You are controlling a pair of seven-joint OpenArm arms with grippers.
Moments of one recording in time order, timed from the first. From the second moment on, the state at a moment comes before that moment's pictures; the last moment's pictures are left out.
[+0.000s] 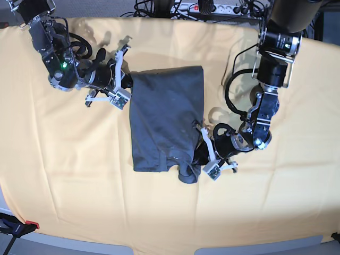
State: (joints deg) left arm -25.9 -15.6 17.1 59.4 -13.6 -42.9 14.4; right arm -4.0 30.0 -23.7 107.1 28.1 26.6 -59.8
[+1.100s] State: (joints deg) left arm -11.0 -21.7 11.2 83.2 -76.9 -43.6 67.3; right arm 19.5 18.8 -18.2 83.0 26.6 40.4 -41.9
